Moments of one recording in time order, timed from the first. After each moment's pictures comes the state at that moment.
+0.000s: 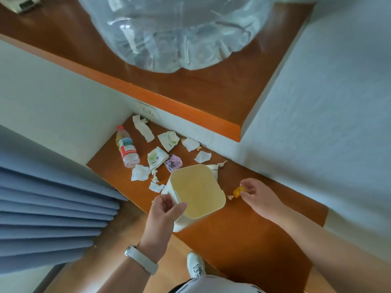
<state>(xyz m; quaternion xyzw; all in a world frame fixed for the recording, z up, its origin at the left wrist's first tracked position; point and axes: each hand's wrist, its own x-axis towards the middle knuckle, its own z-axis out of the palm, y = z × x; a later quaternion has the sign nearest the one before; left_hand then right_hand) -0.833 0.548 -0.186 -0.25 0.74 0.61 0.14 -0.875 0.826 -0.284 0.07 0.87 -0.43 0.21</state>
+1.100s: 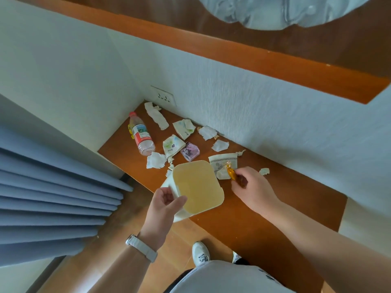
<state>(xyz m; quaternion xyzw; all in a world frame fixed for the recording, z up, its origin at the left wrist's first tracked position) -0.828 0.455 -0.219 -0.23 0.73 0.63 0.15 -0.864 0.719 -0.254 -0.03 0.92 -0.38 0.03</state>
